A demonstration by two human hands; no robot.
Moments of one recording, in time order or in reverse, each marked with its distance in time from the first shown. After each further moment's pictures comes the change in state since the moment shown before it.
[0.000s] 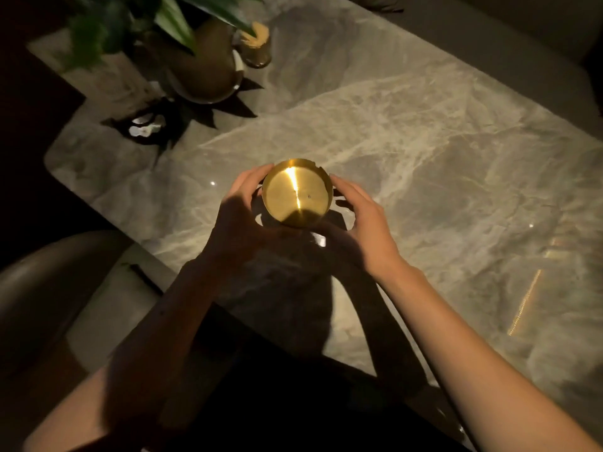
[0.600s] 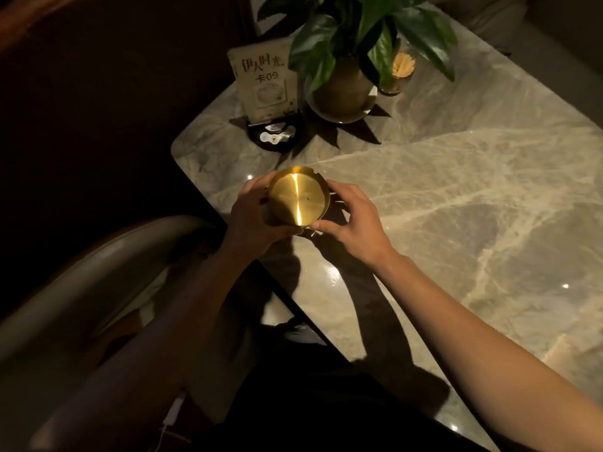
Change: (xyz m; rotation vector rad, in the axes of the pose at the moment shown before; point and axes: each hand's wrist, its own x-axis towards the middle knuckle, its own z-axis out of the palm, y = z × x) left_hand -0.014 -0.143 -0.145 0.004 0.201 -0.181; right_hand 0.097 -0.069 0.177 -0.072 -0.226 -0.083
